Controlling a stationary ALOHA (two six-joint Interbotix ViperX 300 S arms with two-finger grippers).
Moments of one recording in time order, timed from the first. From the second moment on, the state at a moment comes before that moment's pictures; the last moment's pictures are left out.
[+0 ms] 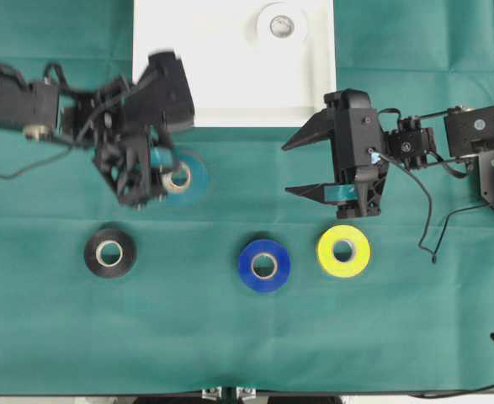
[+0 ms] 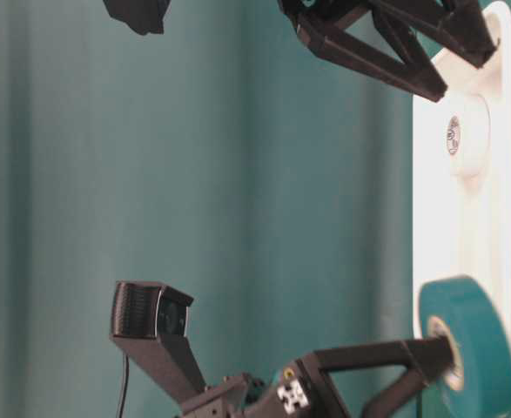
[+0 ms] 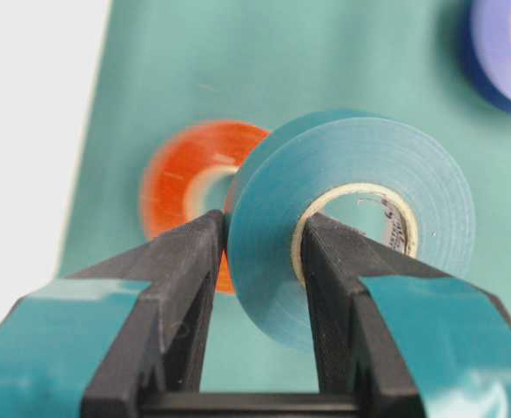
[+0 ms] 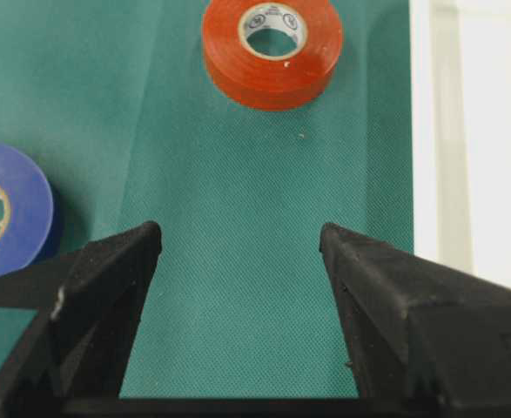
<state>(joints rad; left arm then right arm) 0.03 -0.12 0.61 -0.02 0.46 -0.27 0.04 -0.20 0.91 -0.21 -0.13 0.30</state>
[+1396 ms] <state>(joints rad) 0.35 0.04 0.61 -0.02 0.34 0.08 0.04 -0.20 0.91 -0.21 -0.13 0.30</state>
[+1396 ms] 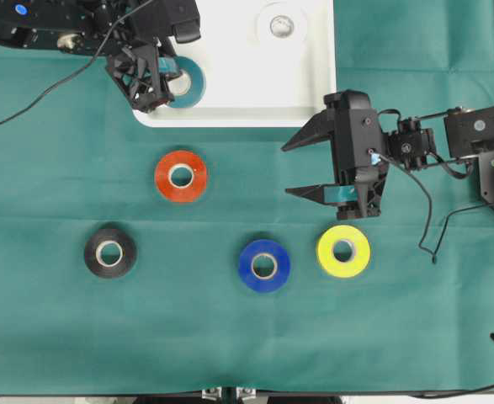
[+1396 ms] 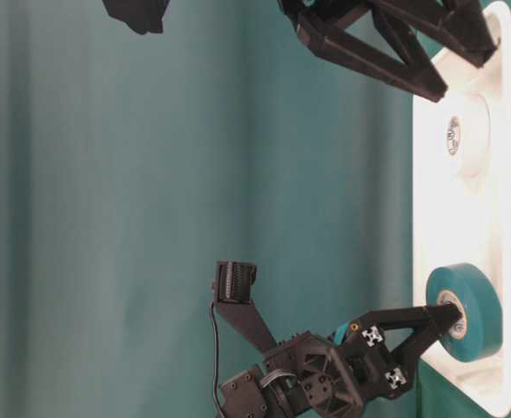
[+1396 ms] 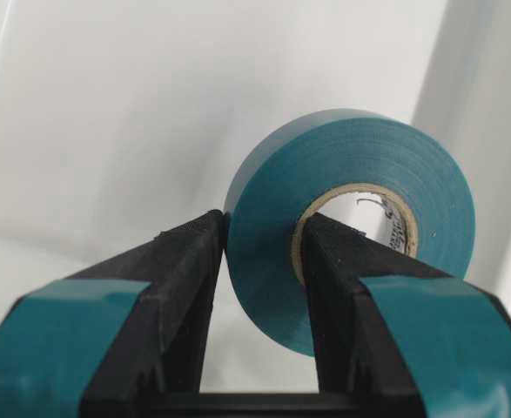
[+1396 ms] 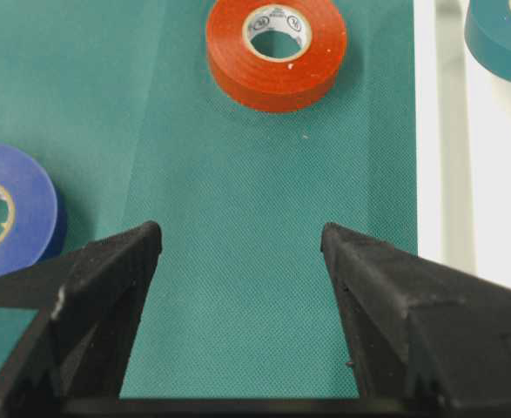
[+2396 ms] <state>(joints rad) 0.31 0.00 0.62 -0.02 0.34 0.10 0.04 -0.20 0.91 -0.21 -0.14 0.30</state>
